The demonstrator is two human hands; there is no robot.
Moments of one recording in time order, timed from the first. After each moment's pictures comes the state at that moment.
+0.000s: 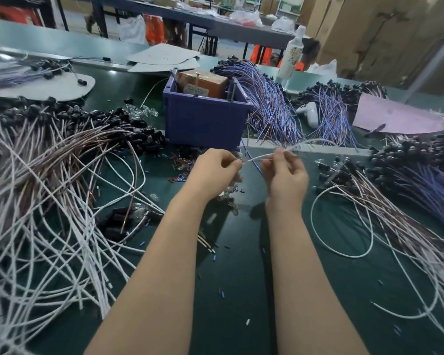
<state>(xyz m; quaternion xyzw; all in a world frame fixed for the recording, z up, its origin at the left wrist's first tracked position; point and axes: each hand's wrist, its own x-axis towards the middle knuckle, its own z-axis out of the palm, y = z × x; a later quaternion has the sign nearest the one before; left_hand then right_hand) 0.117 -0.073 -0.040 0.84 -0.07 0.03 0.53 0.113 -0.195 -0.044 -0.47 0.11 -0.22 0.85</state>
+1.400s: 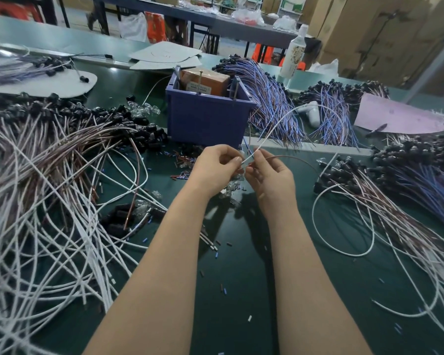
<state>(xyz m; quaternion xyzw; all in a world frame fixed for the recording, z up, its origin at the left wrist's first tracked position) 0.118 -0.073 -0.045 0.78 -0.06 0.04 0.63 0.106 -0.187 -0.047 -0.53 0.07 -0.07 0.84</state>
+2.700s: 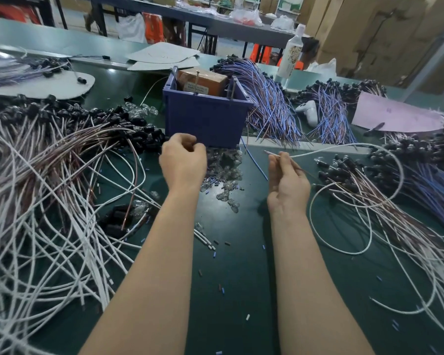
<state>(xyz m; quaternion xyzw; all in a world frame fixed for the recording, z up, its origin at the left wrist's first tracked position) 0.117 -0.055 -0.038 0.77 0.18 0.20 0.57 0.109 -0.202 -0.044 -0.34 0.16 -0.19 0.91</state>
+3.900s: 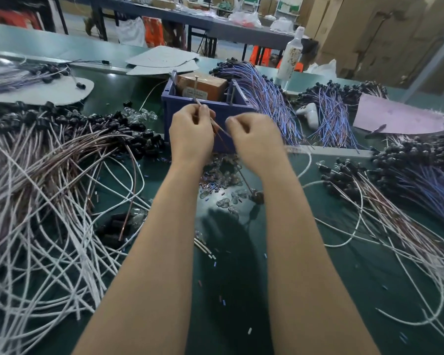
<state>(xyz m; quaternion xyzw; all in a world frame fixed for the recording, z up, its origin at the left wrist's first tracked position) 0.143 -0.056 0.000 0.72 0.04 0.24 0.65 0.115 -0.158 0.028 -0.92 -0.08 -0.16 0.36</state>
